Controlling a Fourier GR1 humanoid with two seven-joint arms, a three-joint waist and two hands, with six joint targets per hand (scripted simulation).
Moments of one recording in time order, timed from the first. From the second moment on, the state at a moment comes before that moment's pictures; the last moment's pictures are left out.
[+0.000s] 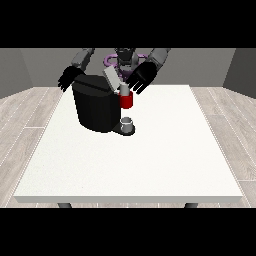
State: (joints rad) left arm -1.18 0.44 0.12 -0.63 -0.63 -0.14 -0.12; right arm -0.33 -0.04 -0.04 -1.37 -0.03 -0.15 -0.06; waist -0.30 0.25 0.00
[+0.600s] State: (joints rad) left arm -1.18 0.43 0.11 -0.62 -0.65 -0.14 -0.12; right arm -0.34 -0.04 -0.07 -1.35 -0.04 -0.15 -0.08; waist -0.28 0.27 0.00
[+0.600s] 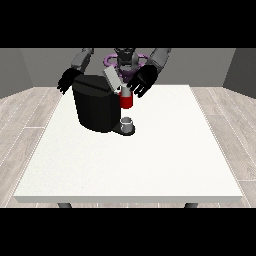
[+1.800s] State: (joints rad) left arm -1.17 0.43 0.10 -0.61 -0.69 -0.15 -0.15; right arm -0.33 -0.05 -0.08 -1.35 -0.05 -0.15 -0.07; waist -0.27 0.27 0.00
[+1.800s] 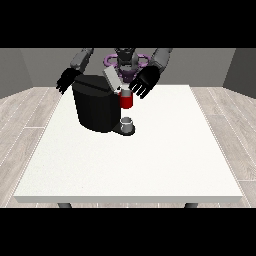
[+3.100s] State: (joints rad) left arm -1.07 0.40 0.08 -0.62 -0.74 -0.20 -0.17; right arm -0.23 -0.04 -0.07 -1.37 -0.06 -0.15 -0.08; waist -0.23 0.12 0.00
